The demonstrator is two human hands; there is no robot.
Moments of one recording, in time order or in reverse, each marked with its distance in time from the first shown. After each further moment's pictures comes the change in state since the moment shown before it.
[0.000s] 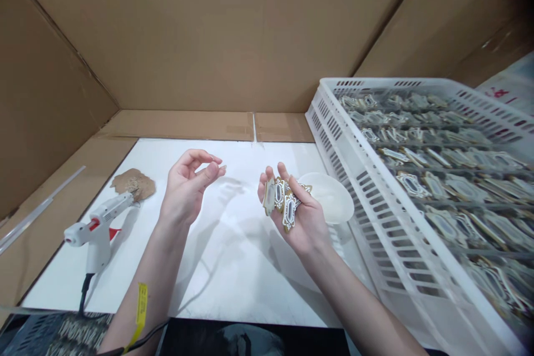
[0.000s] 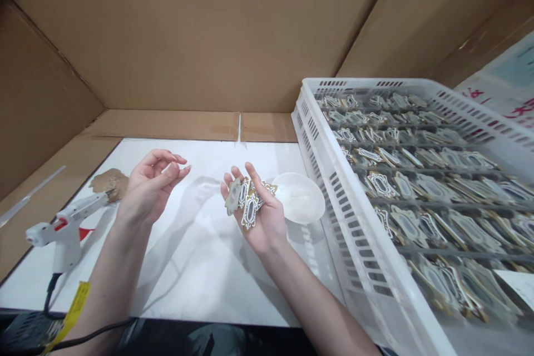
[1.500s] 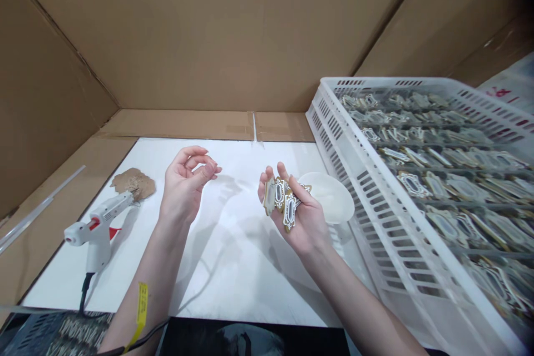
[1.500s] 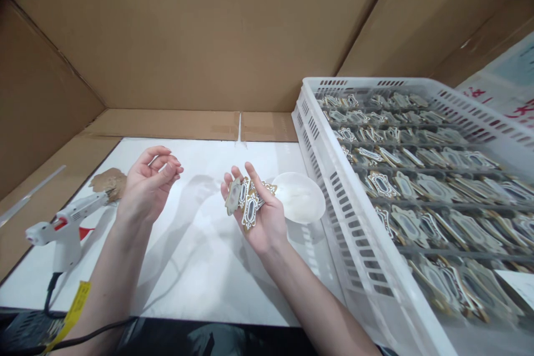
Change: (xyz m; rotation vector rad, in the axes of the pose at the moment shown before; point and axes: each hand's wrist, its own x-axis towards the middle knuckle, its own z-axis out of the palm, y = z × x) left_hand 0.002 0.000 -0.002 0.016 0.075 0.004; right_hand -0.001 0.000 0.001 0.005 0.011 0.009
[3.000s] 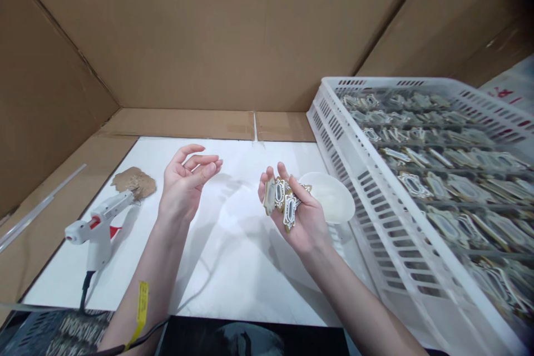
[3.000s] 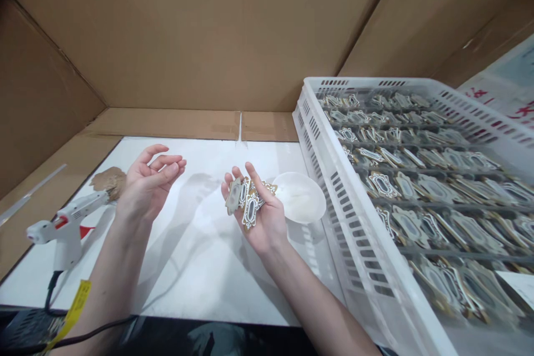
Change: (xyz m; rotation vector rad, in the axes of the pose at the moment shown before) left_hand 0.000 0.002 0.000 -0.071 0.050 -0.068; right_hand 0.001 0.001 0.001 0.020 0.020 0.005
